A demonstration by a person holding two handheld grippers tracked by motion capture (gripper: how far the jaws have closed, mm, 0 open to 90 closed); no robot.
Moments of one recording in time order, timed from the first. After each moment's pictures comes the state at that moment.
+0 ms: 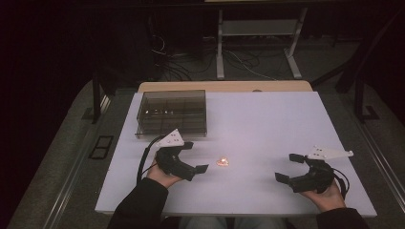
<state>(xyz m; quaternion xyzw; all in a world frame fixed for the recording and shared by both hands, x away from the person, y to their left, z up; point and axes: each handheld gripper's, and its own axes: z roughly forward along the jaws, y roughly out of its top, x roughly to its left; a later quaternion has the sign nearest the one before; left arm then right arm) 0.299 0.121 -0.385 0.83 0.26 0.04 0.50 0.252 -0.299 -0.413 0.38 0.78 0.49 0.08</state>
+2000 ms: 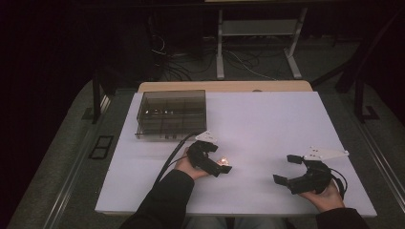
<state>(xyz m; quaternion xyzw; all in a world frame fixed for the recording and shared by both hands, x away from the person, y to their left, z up) 0.340 0.049 -0.431 0.87 0.24 -0.03 0.43 0.253 -0.294 -0.416 0.37 0.79 0.48 0.08</state>
